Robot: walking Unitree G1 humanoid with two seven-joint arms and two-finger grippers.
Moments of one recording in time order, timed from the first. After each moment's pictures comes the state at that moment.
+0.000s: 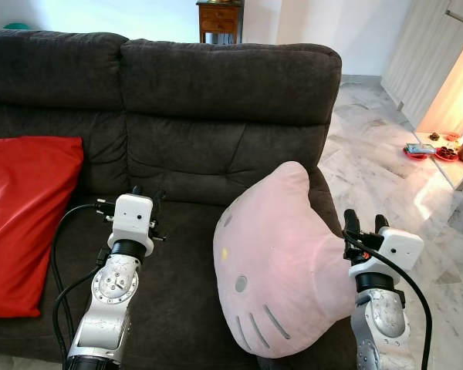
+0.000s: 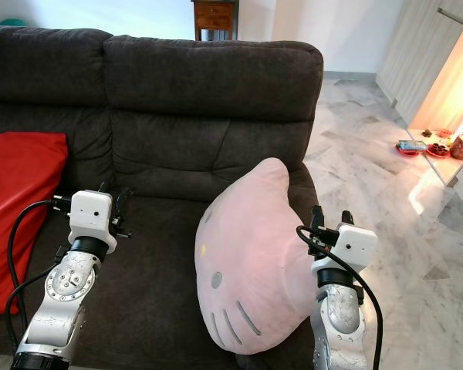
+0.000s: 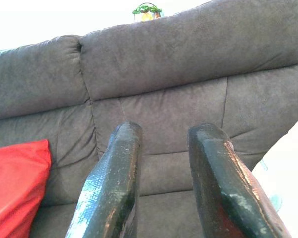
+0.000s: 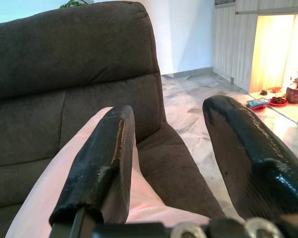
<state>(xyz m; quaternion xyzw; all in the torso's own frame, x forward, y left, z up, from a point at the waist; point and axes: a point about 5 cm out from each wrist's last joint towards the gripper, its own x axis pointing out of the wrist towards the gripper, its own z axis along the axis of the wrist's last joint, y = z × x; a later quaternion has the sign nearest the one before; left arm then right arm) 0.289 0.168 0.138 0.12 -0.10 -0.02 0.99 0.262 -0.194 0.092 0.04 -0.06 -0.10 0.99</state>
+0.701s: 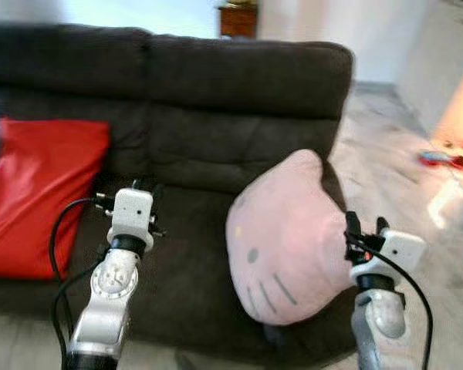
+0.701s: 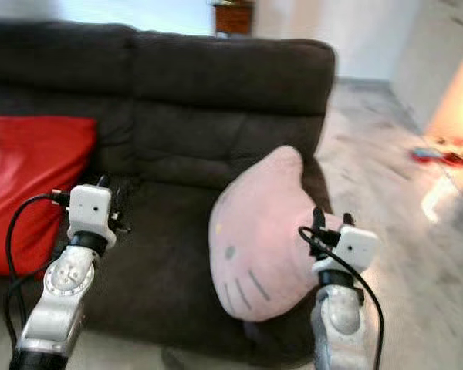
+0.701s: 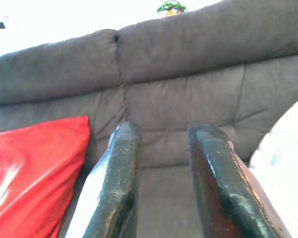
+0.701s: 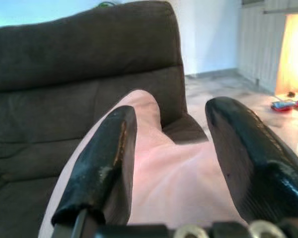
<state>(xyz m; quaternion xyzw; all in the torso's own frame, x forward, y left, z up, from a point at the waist) 0.288 0.167 0.136 0.12 -0.10 -0.02 0.99 0.262 -0.196 0.092 0.04 -0.05 -0.11 0.99</state>
